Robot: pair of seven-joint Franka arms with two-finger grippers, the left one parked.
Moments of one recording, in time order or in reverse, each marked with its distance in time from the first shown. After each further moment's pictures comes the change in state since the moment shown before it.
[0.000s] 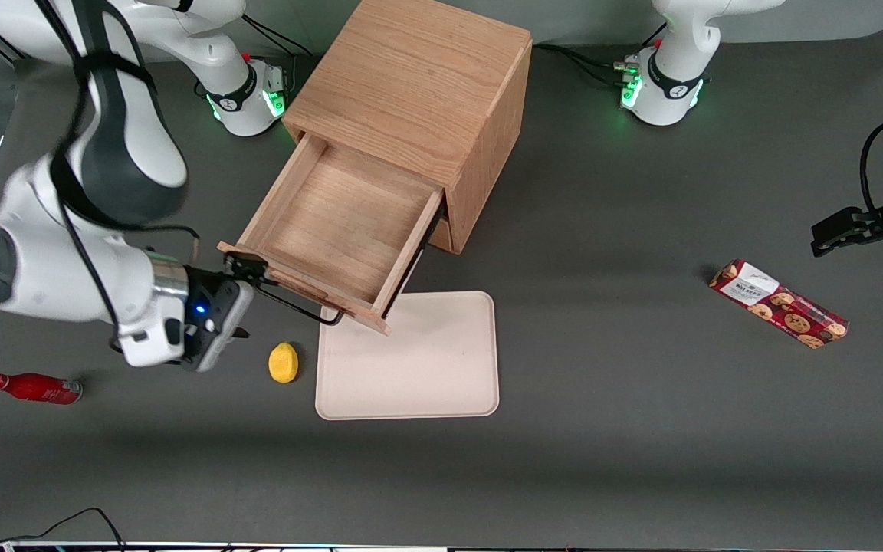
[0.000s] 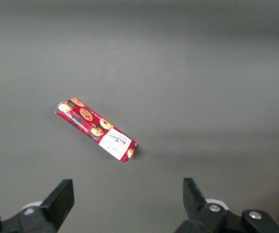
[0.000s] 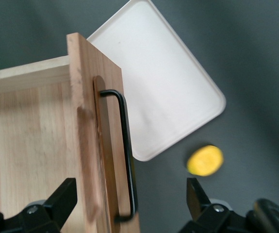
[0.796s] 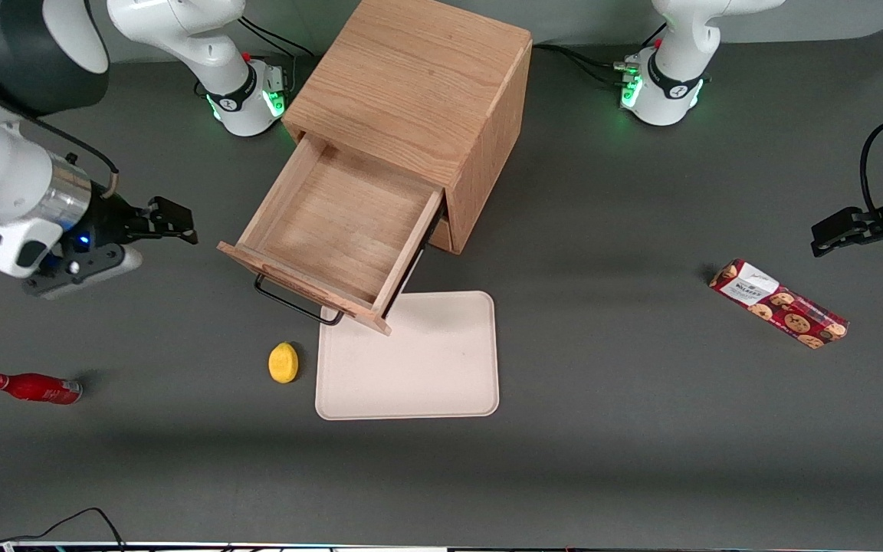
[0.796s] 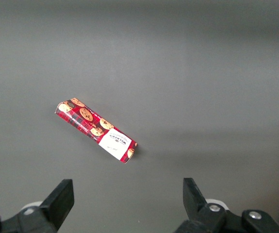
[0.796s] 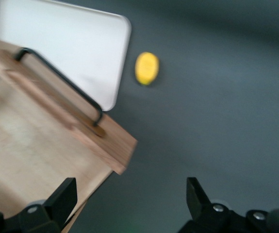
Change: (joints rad) arm -0.008 -0.347 -0.057 -0.312 -0.220 -0.041 0.755
